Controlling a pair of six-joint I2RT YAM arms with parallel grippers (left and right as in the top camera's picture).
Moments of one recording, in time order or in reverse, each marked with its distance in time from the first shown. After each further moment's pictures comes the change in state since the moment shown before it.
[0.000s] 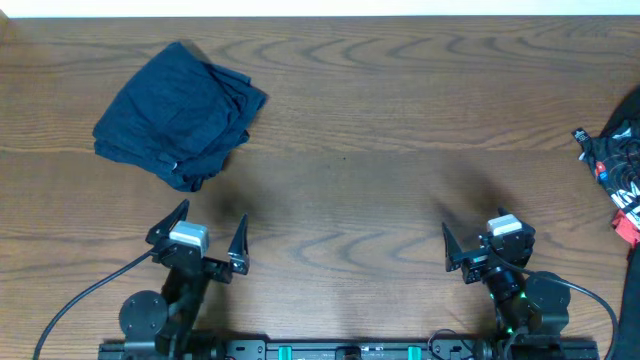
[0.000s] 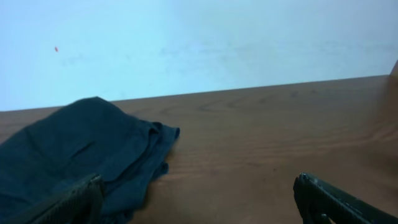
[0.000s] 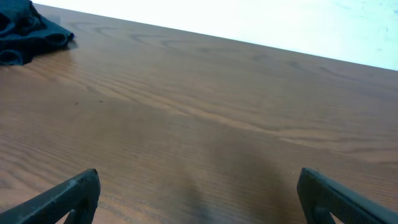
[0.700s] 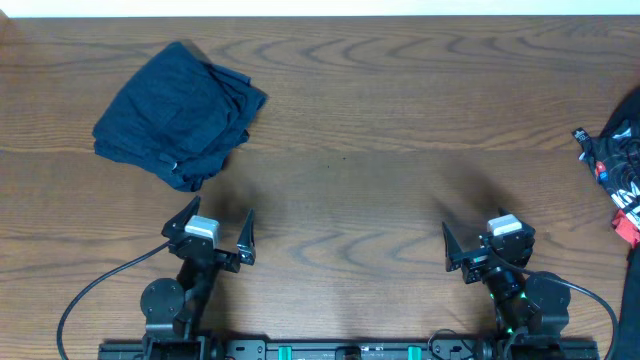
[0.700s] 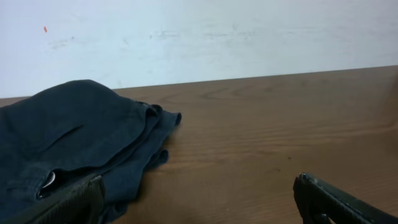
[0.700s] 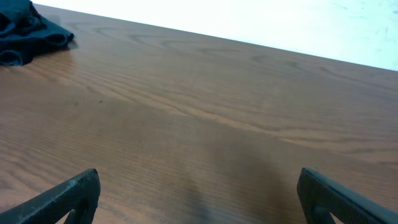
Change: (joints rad) left arm -0.006 -0.003 -0.229 0.234 -0.003 0.000; right arm 0.000 0.000 0.000 0.000 0.000 0.000
